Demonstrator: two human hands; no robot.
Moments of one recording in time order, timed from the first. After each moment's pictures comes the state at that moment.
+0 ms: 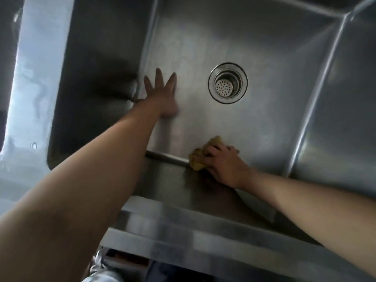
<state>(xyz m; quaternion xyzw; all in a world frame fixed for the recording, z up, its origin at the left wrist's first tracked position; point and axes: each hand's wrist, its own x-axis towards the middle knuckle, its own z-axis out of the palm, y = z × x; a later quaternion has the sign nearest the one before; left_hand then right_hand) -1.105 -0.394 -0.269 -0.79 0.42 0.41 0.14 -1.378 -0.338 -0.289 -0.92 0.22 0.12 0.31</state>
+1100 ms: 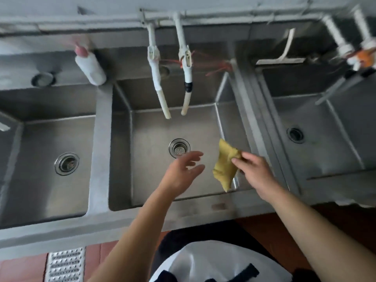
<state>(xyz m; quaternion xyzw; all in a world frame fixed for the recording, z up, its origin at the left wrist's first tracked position) -1.233 -0.306 0.045 -0.61 0.51 0.56 -0.26 -1.454 -0.313 0.062 -0.43 0.67 -0.29 0.53</state>
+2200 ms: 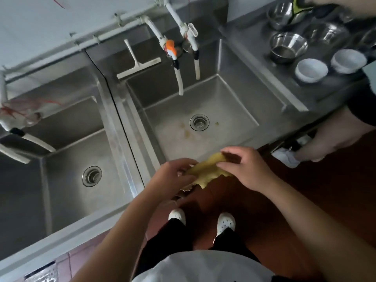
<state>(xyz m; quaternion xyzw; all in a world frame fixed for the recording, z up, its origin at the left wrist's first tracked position) -1.697 -0.277 0.088 -0.52 0.69 0.50 -0.09 -1.925 -0.226 0.096 -0.55 0.64 -0.33 0.42</state>
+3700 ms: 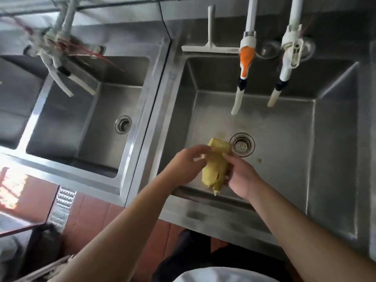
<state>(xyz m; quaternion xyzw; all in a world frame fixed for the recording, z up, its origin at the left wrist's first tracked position) -1.794 -0.448 0.061 -0.75 0.43 0.49 -0.14 -1.948 -0.494 -0.023 -0.13 0.49 -0.15 0.85</state>
